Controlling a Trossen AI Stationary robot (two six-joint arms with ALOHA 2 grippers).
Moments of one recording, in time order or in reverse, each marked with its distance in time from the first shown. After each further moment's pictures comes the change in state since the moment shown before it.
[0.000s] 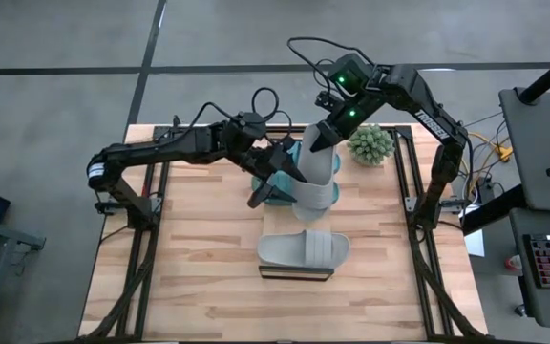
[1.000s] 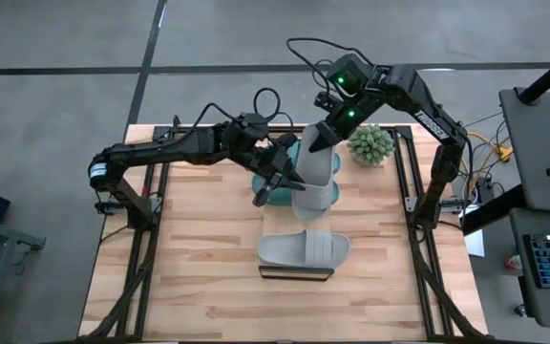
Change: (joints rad) left arm 0.000 0.012 -0.006 0.033 -0.071 0.079; right arm 0.002 0.000 0.000 0.012 0.001 0.000
